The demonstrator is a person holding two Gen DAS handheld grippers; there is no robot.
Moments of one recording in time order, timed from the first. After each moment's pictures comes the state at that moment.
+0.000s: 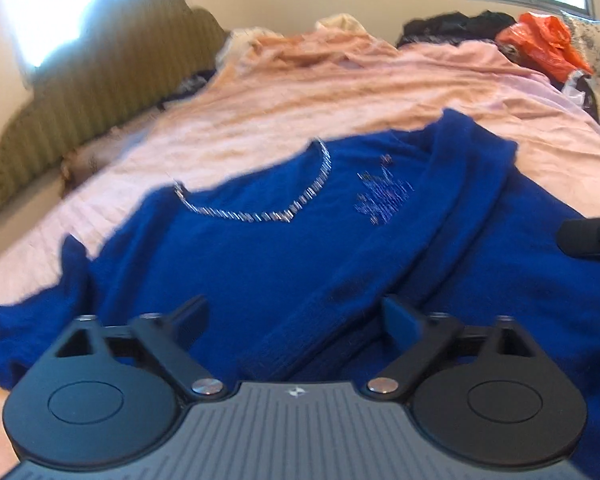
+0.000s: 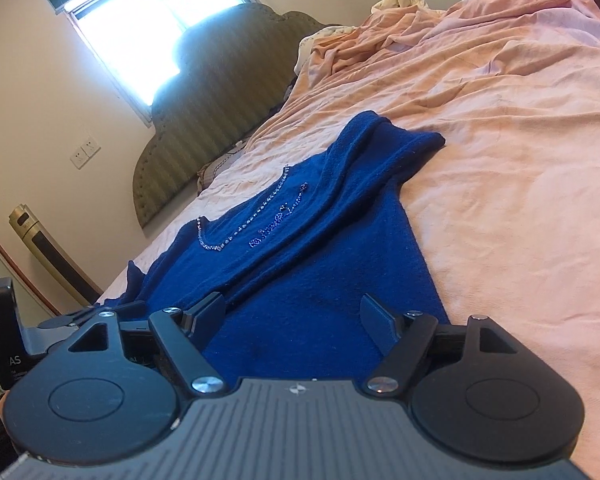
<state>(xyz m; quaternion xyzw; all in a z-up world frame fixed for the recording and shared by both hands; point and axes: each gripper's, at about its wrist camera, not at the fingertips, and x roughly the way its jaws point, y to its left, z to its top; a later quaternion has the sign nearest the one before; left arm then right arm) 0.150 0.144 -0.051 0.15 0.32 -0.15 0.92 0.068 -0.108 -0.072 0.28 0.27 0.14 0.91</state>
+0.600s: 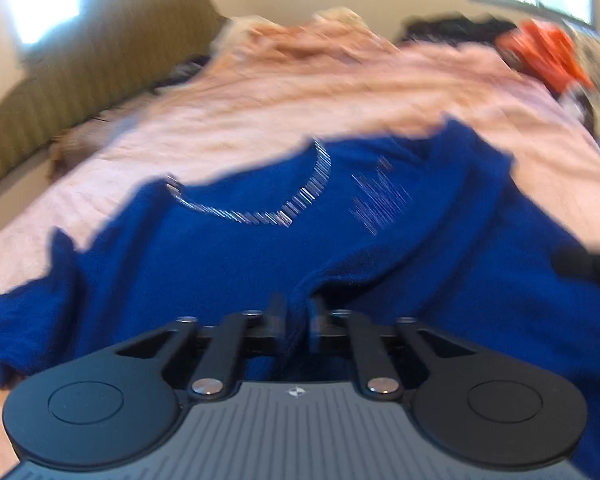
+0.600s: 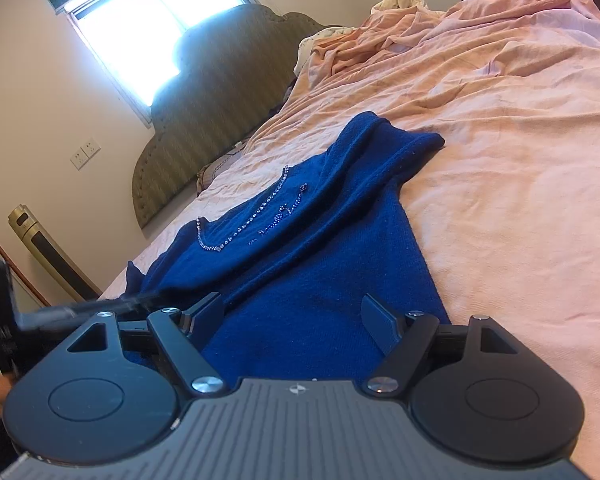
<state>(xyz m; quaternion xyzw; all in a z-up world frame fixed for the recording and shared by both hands) 0.160 0.152 -0.033 0.12 0.32 -0.14 0.93 0.068 -0.108 -0.071 0.28 0.27 0.14 0.91</state>
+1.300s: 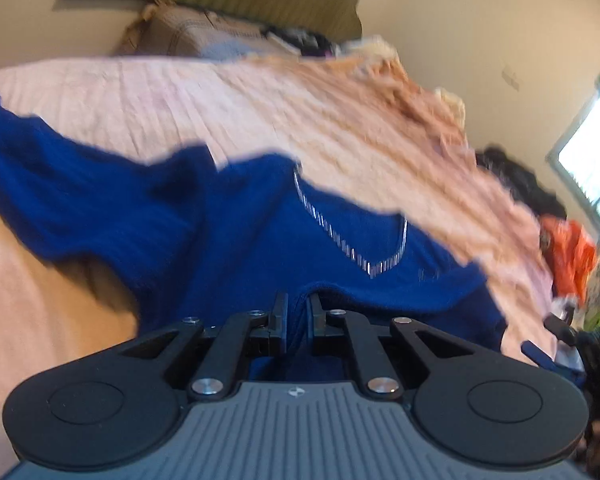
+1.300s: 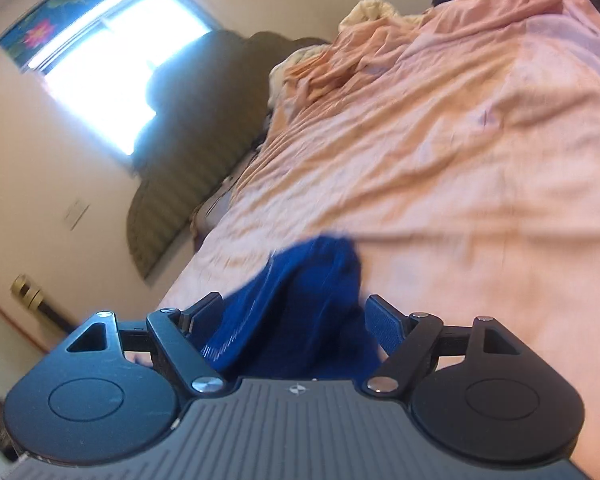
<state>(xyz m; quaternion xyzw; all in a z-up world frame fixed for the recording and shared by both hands) 0.171 0.302 -0.012 -0.21 0.37 -0.10 0.90 0.162 -0.173 -0.018 0.35 0.26 0.11 0.89</state>
